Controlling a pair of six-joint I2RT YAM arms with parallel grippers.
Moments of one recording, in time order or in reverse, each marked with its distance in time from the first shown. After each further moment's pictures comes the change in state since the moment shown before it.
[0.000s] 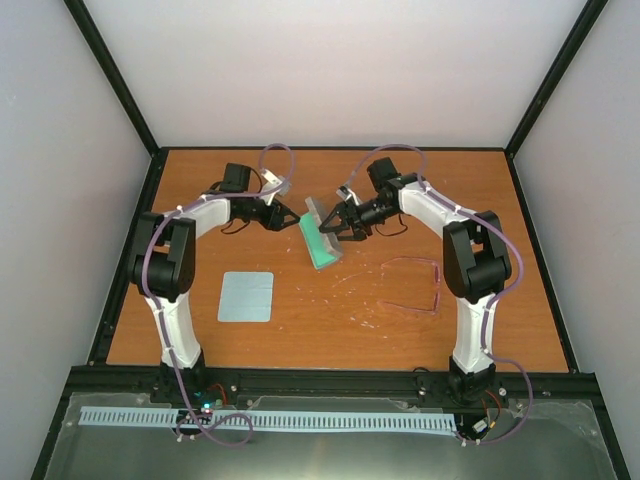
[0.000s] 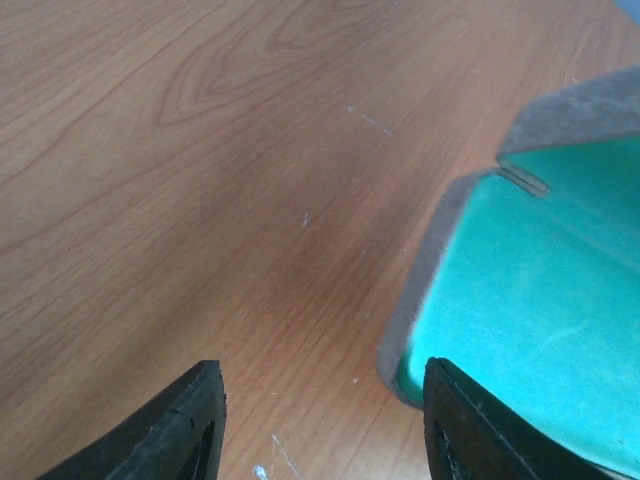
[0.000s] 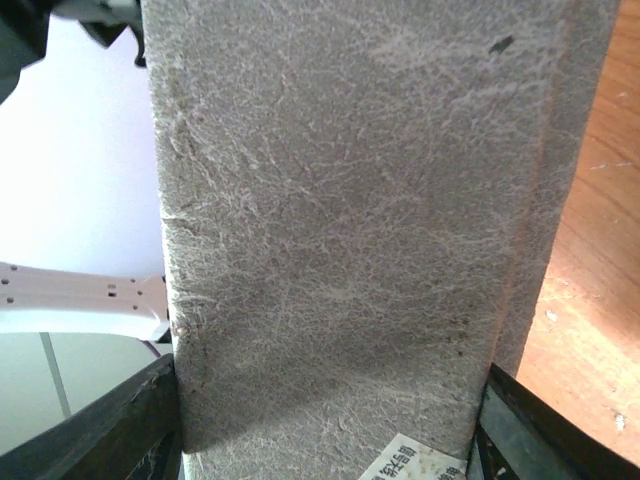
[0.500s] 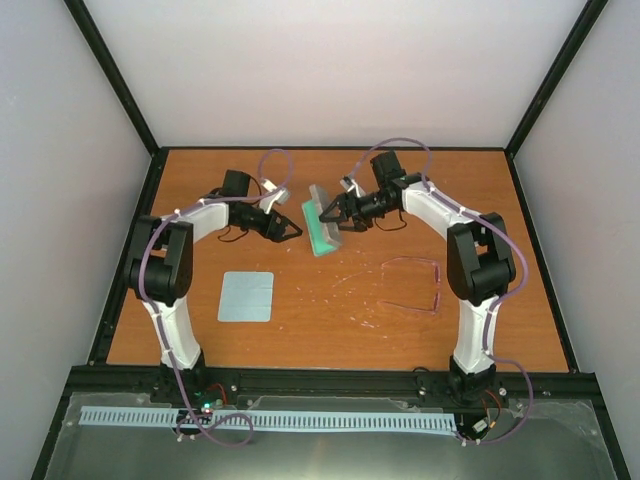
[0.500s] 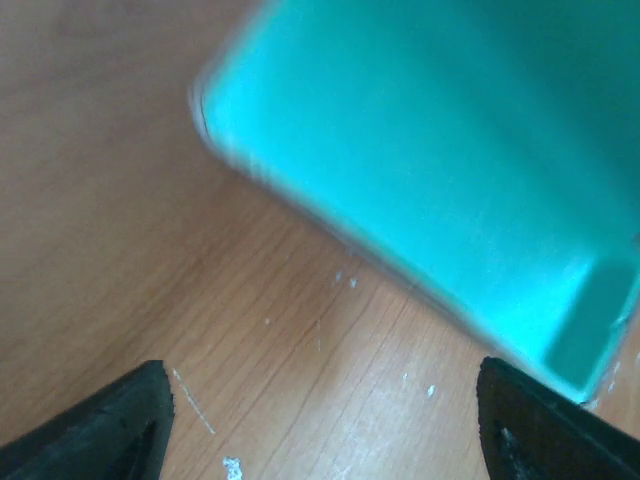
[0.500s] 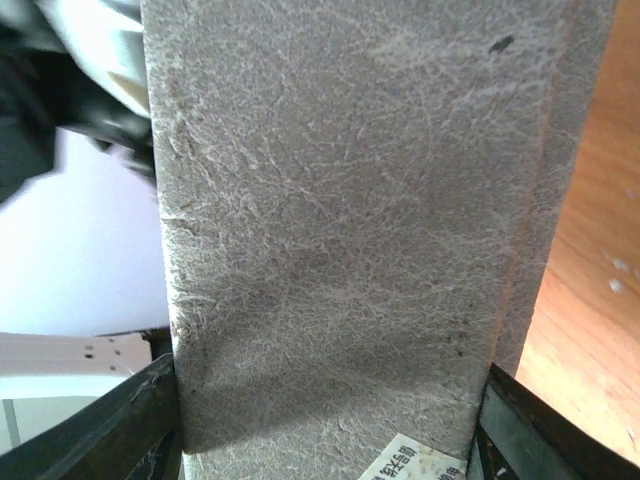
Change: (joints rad) left arm -0.003 0.004 -0.043 -0.108 0.078 -0.028; right arm -0.007 -0.049 -0.020 0.206 0.069 0.159
